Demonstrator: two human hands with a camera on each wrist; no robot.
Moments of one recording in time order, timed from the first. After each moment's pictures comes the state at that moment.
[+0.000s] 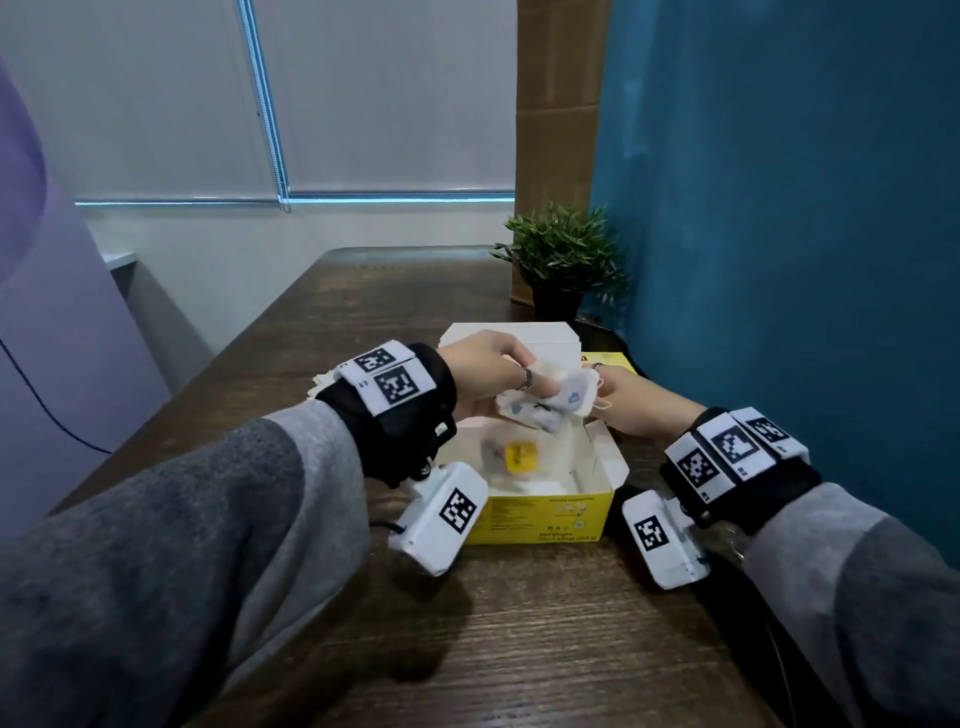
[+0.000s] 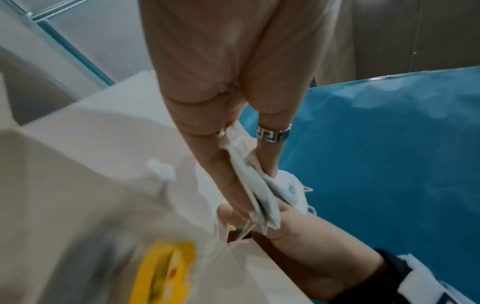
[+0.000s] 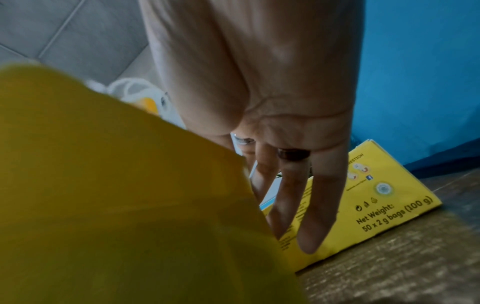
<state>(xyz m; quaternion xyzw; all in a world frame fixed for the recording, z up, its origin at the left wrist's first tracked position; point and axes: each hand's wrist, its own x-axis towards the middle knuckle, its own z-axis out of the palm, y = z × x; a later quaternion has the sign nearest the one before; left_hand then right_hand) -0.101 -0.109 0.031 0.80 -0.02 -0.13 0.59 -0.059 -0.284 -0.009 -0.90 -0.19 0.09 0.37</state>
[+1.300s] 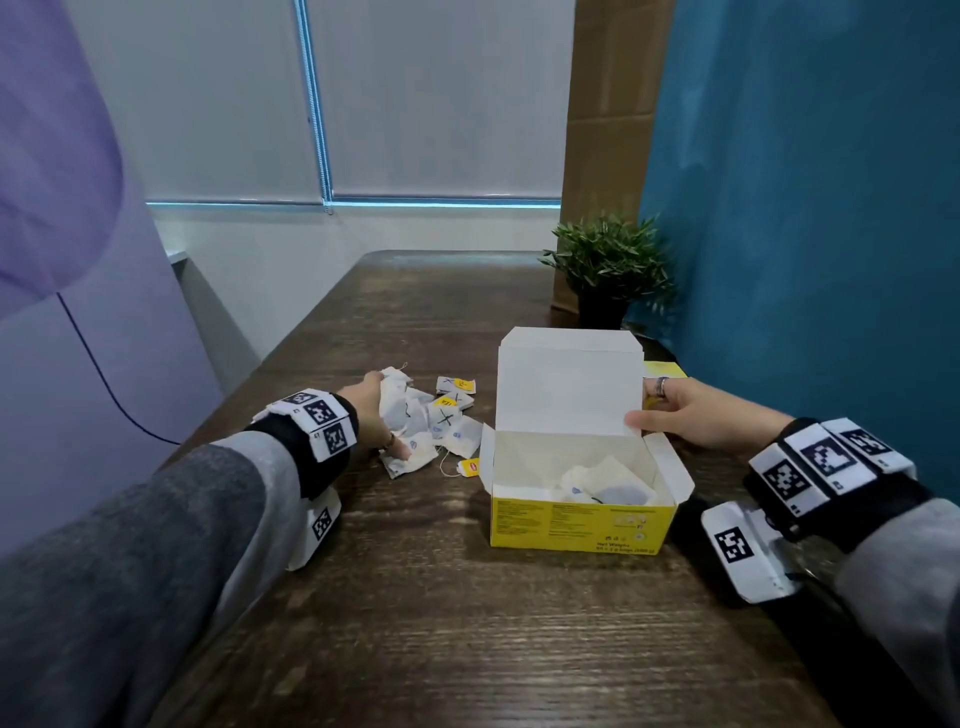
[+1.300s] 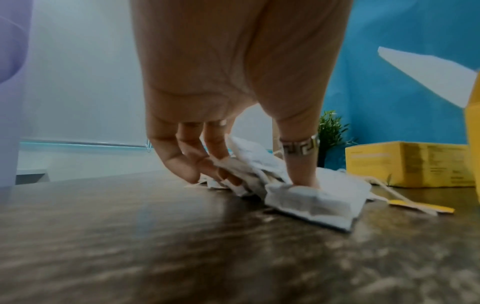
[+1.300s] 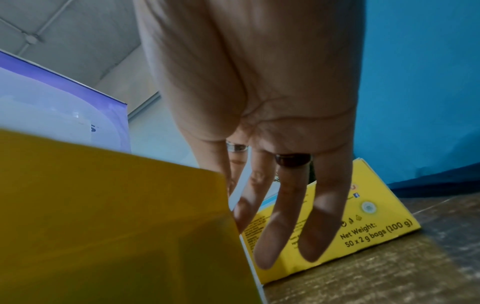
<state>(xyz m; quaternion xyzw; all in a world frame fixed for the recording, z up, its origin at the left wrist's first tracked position) -0.088 0.066 -0.031 0.97 0.15 -0.07 0.16 -0.054 -0.293 -0.012 -0.89 -0.18 0.13 0.39</state>
